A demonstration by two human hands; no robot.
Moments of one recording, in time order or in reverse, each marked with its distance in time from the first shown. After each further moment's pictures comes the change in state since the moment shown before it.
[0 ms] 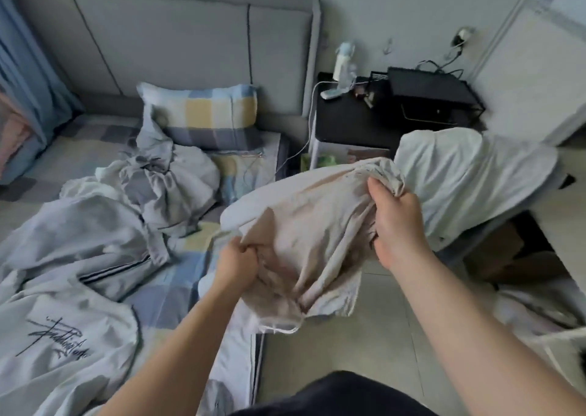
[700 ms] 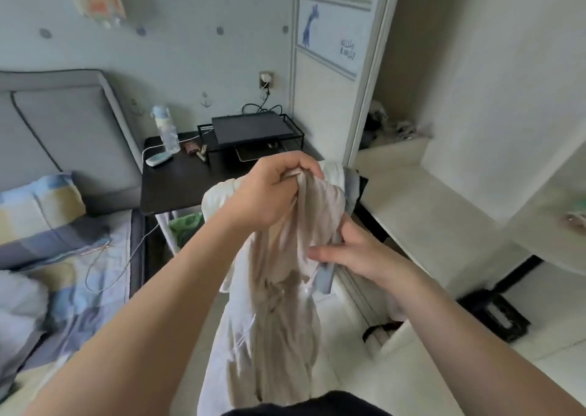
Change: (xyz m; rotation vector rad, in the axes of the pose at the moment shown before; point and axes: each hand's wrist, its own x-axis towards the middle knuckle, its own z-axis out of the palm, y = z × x) left_hand -0.110 0.398 0.303 -0.115 -0.681 1.027; right_hand 0.108 -0.089 -0.353 -0.435 -0.297 0.047
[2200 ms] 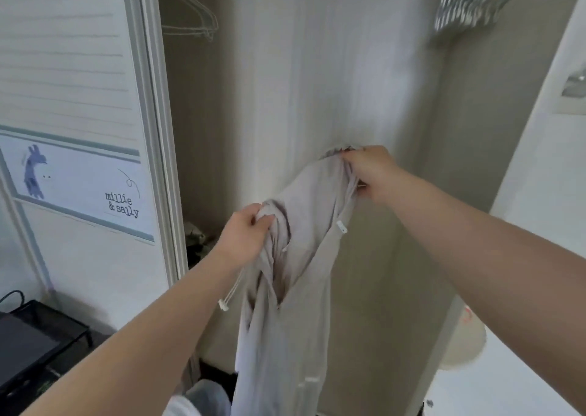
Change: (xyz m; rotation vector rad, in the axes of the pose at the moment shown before) left_hand 0.480 -0.011 0.189 -0.150 -0.405 0.164; right_hand 0.127 -0.178 -0.431 0.238 1.411 -0.036
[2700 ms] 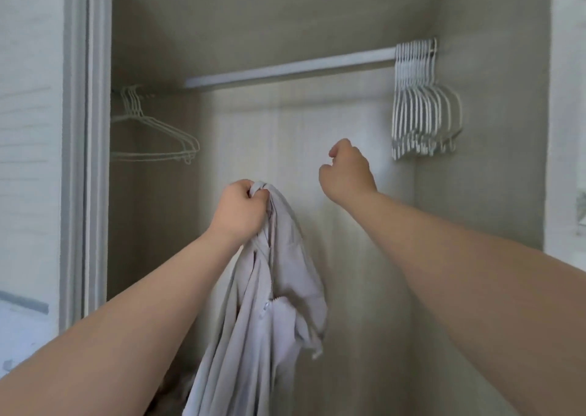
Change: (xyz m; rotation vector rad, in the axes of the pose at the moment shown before) left_hand 0.204 0.186 0.006 -0.004 0.312 0.316; right_hand 0.150 -0.146 -0.027 -0.651 0.348 -0.681
